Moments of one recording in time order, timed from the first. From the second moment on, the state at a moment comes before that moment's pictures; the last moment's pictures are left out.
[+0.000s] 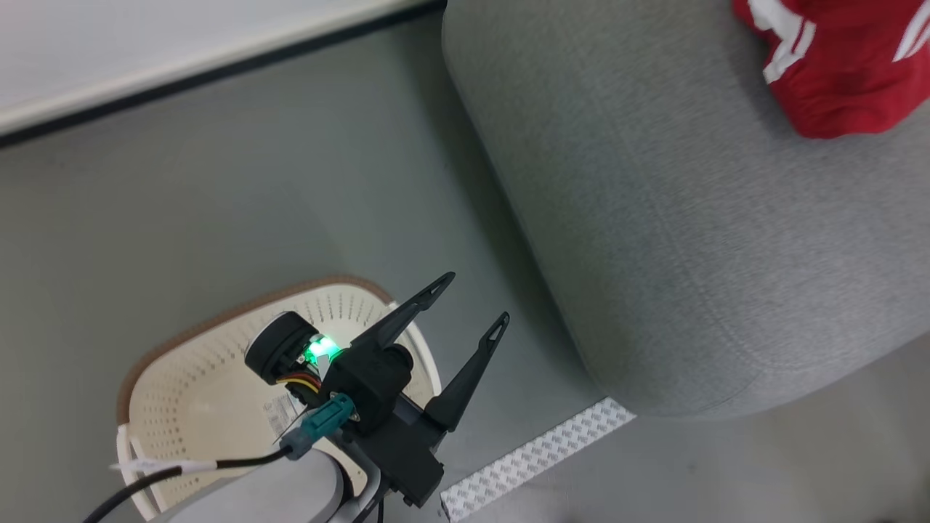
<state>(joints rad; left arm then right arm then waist) -0.78 0.45 -1.08 -0.14 -0.59 0.32 -0.12 -1.43 -0.63 0.13 0.45 0.39 0.13 0.12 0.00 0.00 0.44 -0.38</state>
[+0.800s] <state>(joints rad) -0.82 0.48 -1.10 -0.19 -0.57 0.31 -0.13 -1.10 -0.56 -0.11 0.82 0.09 0.13 -0.03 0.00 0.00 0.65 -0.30</state>
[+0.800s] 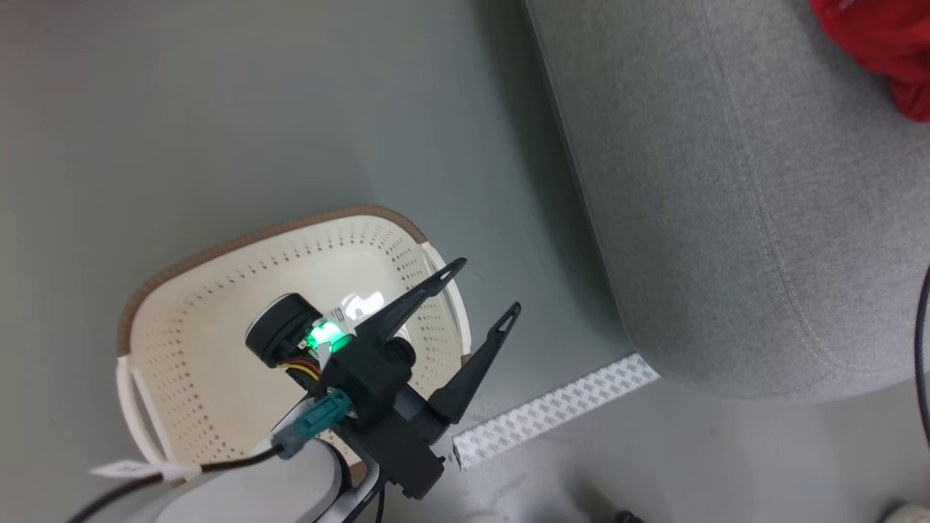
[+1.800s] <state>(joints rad) -0.21 0.36 -0.63 -0.01 -0.64 0.30 -0.26 -0.39 -0.37 0.01 0.46 0.12 0.13 -0.11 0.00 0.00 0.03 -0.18</state>
